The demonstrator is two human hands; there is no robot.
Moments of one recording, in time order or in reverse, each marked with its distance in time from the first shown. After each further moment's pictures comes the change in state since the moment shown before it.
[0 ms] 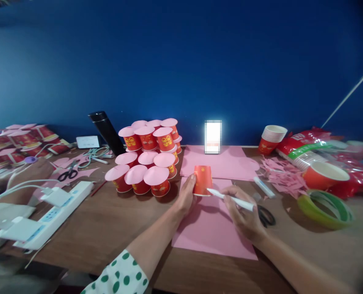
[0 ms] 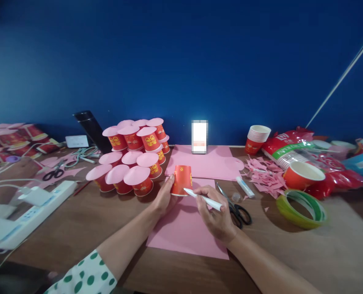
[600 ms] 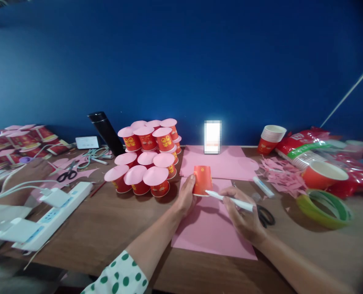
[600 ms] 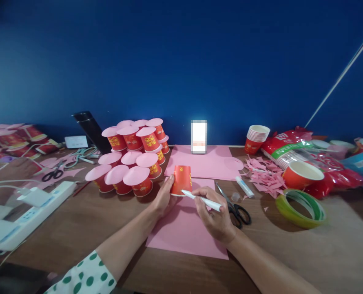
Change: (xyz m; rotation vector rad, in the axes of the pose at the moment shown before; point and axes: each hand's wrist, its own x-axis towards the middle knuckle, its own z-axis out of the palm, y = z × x) left_hand -0.002 0.001 0.001 0.007 -0.002 -0.013; right_hand 0.001 -0.003 0.000 -0.002 -0.026 -0.031
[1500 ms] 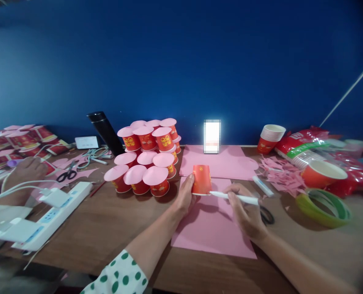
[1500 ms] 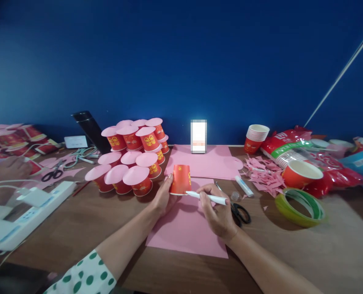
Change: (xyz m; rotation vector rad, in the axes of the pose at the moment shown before) left_hand 0.003 -0.003 -0.002 -0.072 0.005 0.001; right_hand -0.002 0.007 0.001 0.136 0.074 0.146
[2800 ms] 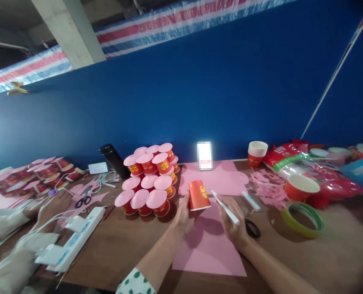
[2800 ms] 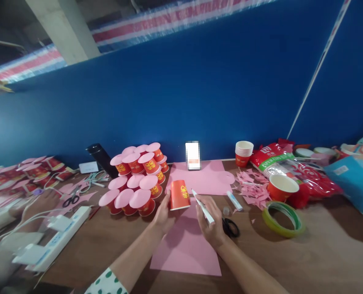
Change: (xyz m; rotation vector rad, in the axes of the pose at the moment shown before) left_hand -0.014 0.022 0.045 -0.090 0.083 -0.104; right_hand 0.014 0.017 -0.009 -0.098 0.149 -0.271
